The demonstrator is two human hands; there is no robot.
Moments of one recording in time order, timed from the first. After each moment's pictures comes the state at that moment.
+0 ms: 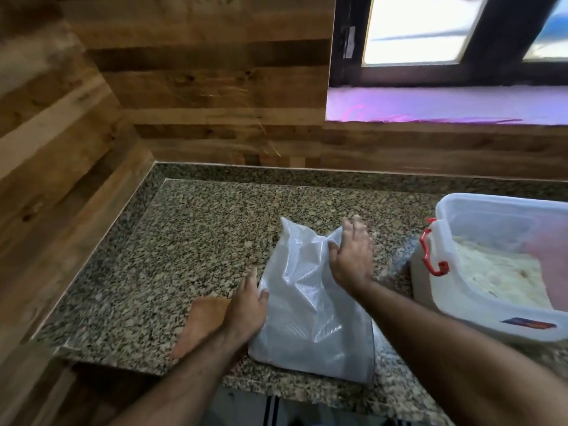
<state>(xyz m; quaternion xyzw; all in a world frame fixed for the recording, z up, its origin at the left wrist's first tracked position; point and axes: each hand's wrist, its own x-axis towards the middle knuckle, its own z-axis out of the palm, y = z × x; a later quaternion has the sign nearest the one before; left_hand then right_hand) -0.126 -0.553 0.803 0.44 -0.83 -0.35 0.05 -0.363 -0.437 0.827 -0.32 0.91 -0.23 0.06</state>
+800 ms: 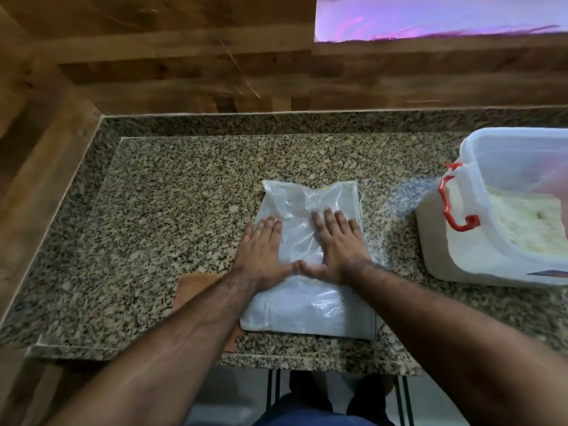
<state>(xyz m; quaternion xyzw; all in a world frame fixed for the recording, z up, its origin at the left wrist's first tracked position) -0.182 -0.582 0.779 0.22 -0.96 -0.07 -0.16 -0.336 -0.419 0.775 -0.48 0.86 0.01 0.18</state>
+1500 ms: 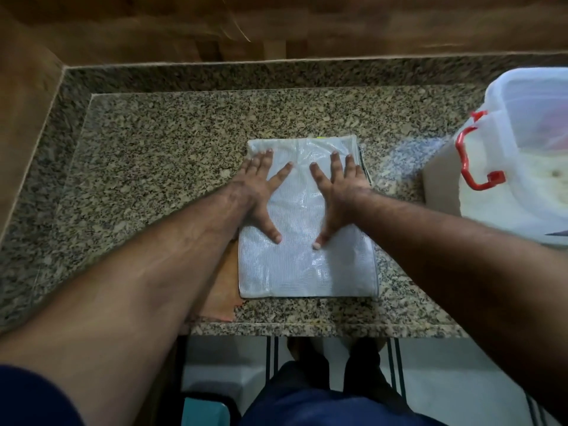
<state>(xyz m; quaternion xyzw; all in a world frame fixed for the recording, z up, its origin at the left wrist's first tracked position) -0.242 -0.651 0.788 0.16 -0.94 -0.06 -0.30 -0.373 -0.464 0.799 -0.42 0.84 0.21 0.27</state>
